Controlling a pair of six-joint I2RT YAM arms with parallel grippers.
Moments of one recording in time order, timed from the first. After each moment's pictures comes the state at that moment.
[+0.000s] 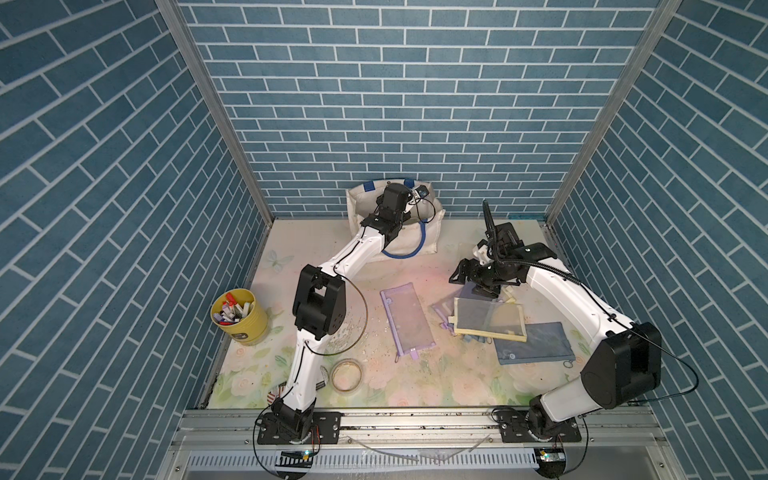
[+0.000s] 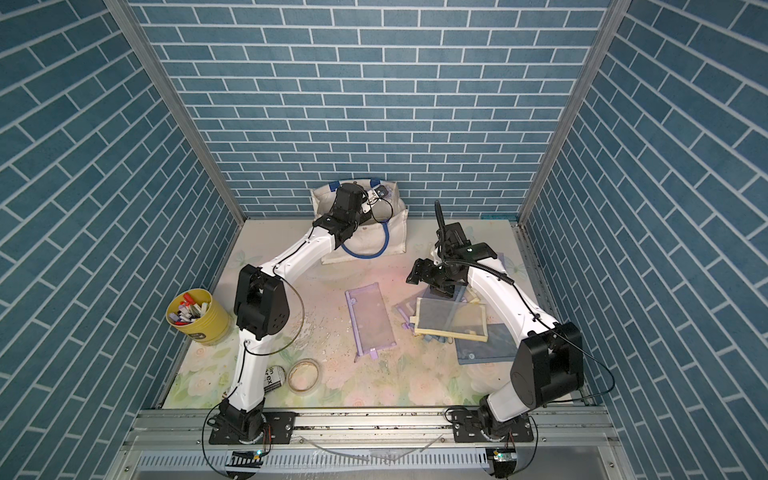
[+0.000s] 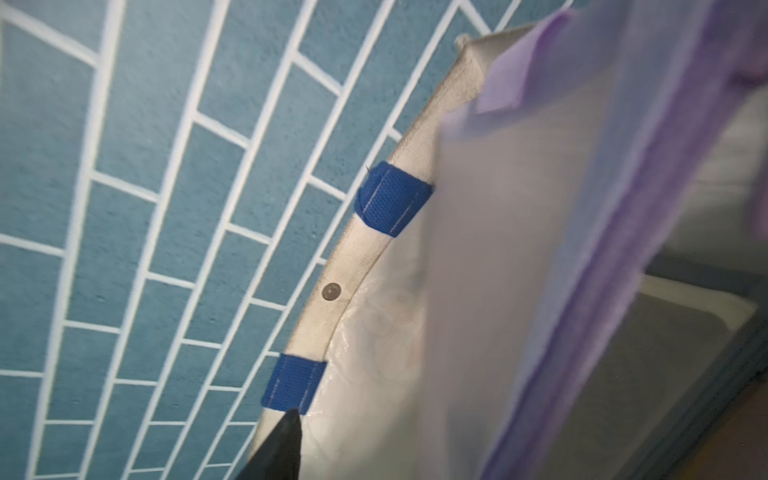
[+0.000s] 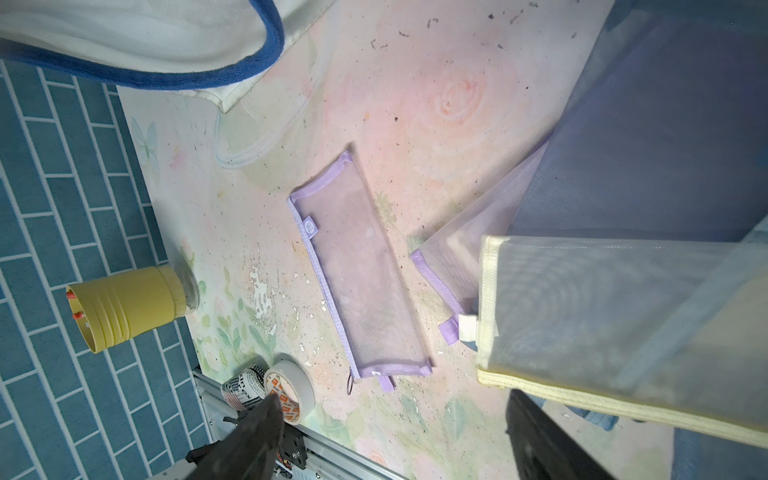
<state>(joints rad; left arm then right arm) -0.49 2.20 2.05 -0.19 -0.40 0.78 0.40 1.52 1.34 -0.93 -0.41 0.60</state>
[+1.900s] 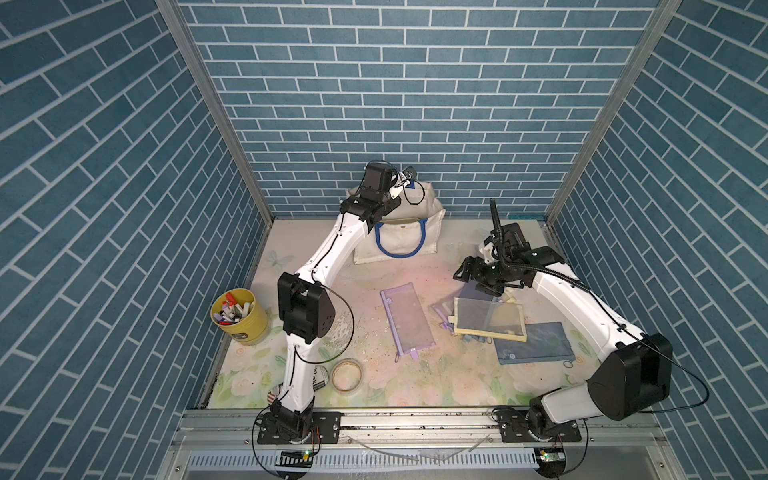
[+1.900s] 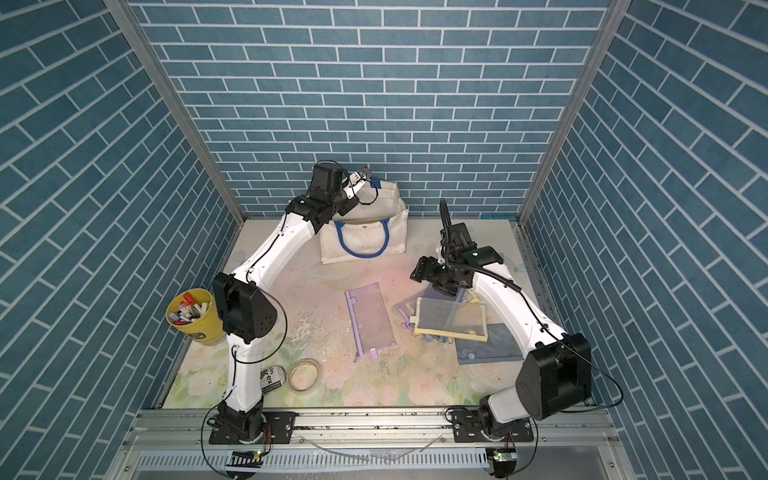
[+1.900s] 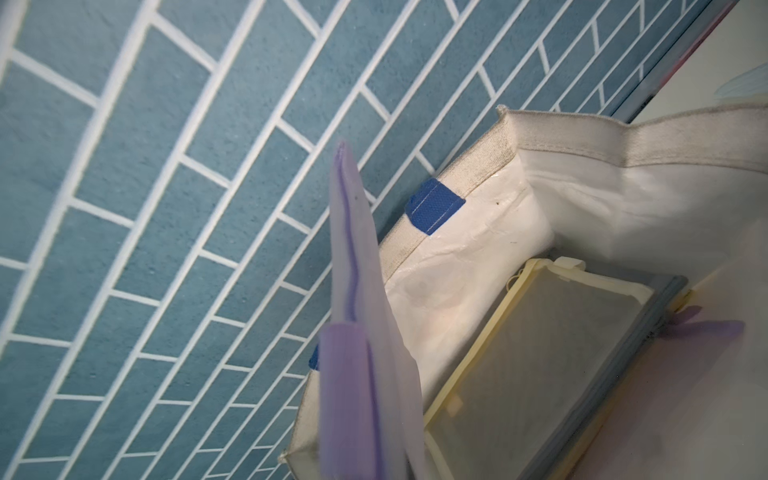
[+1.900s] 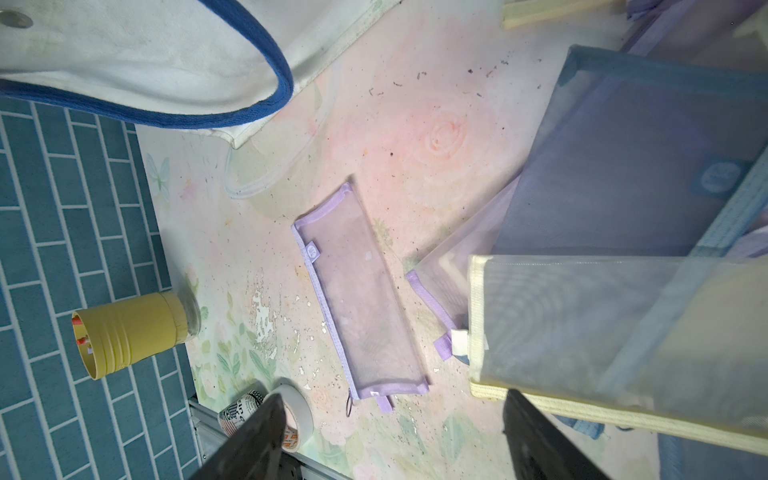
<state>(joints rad) -0.44 2.14 2.23 -0.51 -0.27 0.71 0.39 1.45 1.30 -0.89 -0.35 0.63</state>
